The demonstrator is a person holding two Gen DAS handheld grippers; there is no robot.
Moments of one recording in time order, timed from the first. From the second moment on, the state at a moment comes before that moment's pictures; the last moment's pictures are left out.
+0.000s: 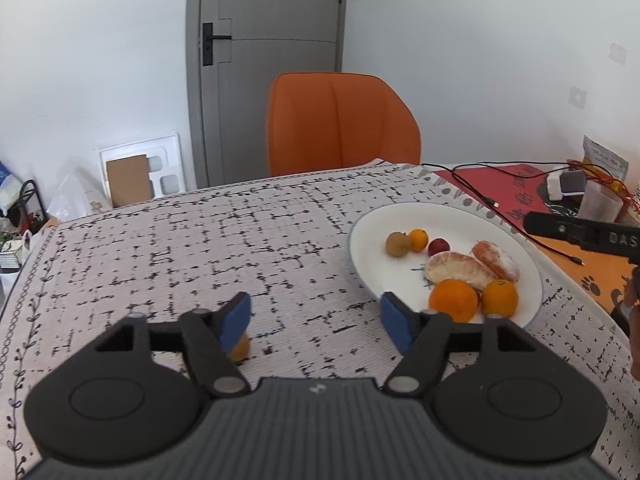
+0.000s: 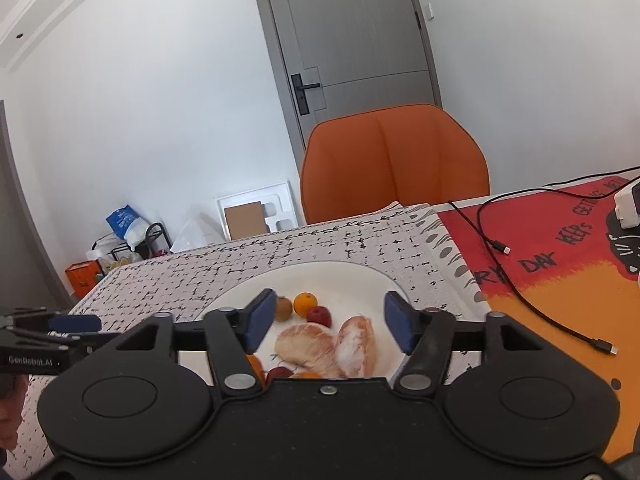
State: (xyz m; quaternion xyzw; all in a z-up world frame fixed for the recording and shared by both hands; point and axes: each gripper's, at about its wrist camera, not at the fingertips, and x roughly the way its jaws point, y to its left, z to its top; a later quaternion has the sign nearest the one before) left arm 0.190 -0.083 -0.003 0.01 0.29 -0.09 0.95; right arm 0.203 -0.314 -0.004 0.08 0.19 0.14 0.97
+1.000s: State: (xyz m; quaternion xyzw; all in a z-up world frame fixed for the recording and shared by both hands) left arm 0.134 -0.020 0.000 -0.01 0.27 -0.04 0.96; right arm 0.165 -0.242 -0.006 0.06 0.22 0.22 0.95
